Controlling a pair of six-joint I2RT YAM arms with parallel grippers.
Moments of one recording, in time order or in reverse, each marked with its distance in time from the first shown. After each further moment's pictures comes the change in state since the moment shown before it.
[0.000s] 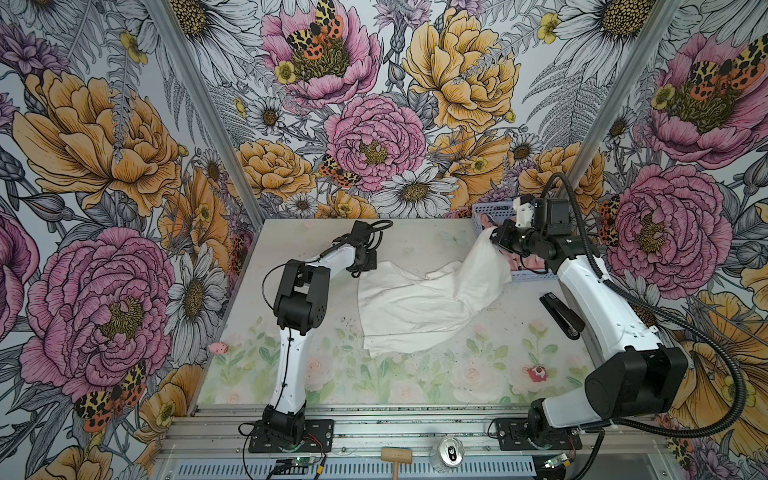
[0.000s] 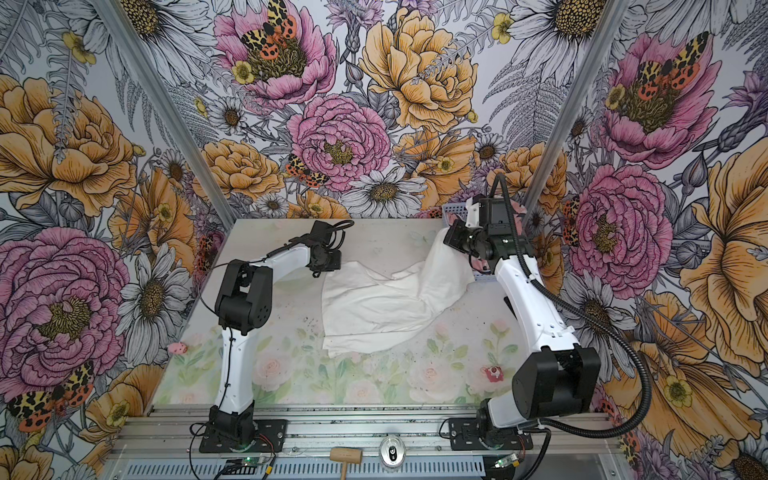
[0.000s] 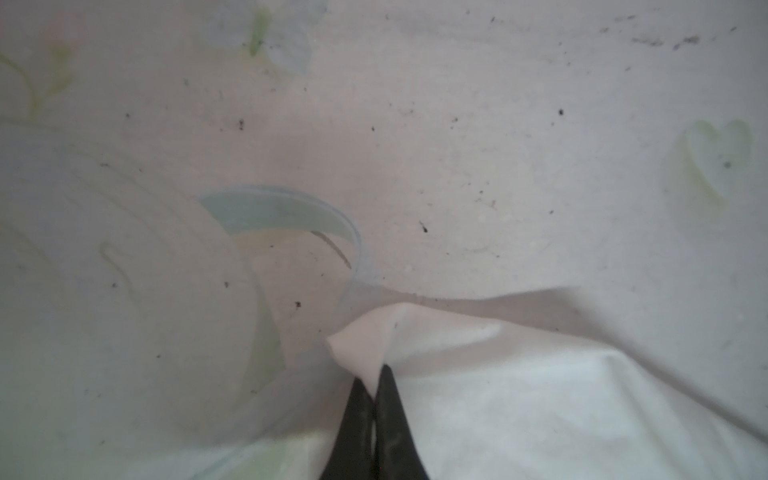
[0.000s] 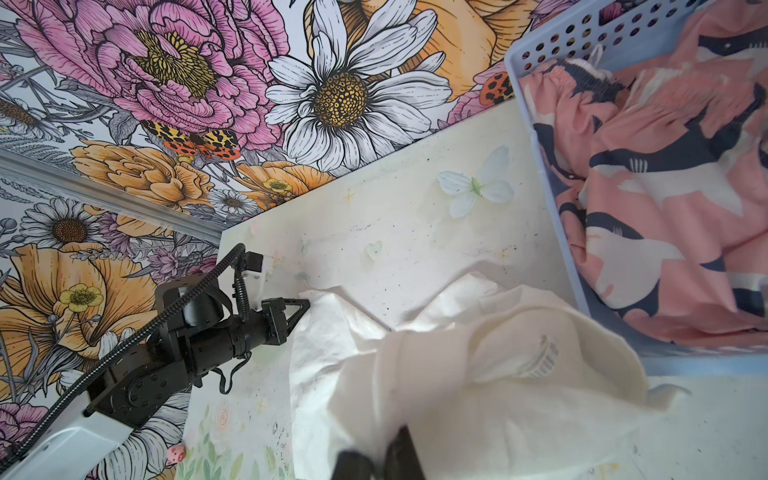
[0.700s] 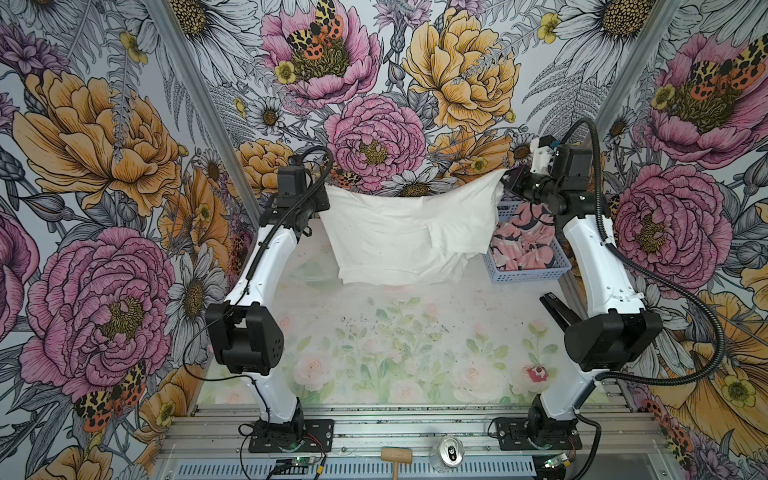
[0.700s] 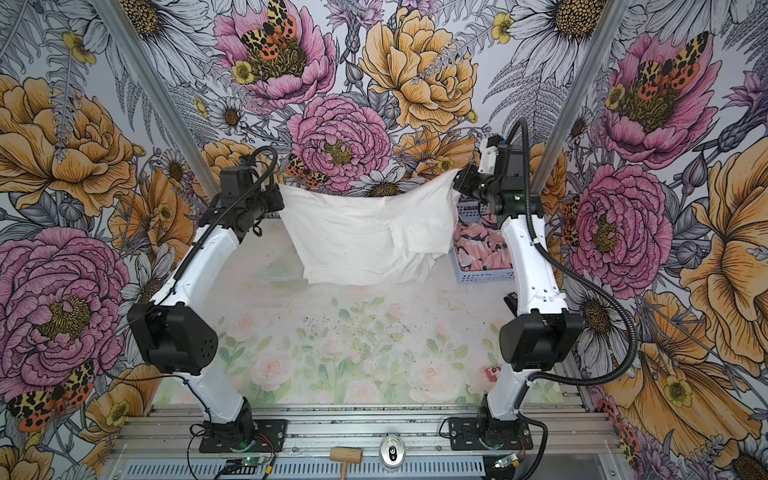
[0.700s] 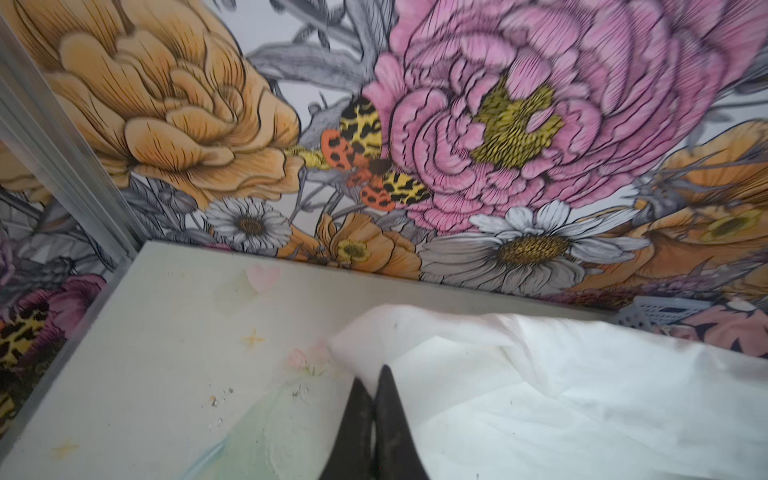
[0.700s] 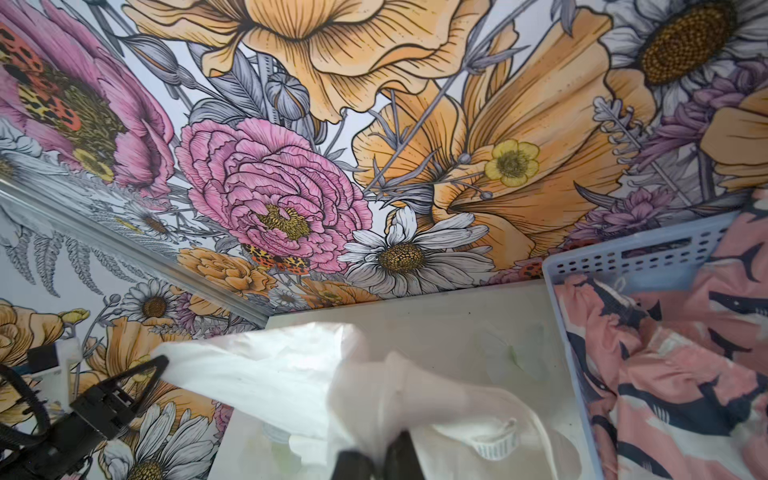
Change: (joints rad) left arm 0.237 -0.557 0.044 0.123 0.023 0.040; right arm -0.082 0.328 0.647 0.009 -0.086 -0.021
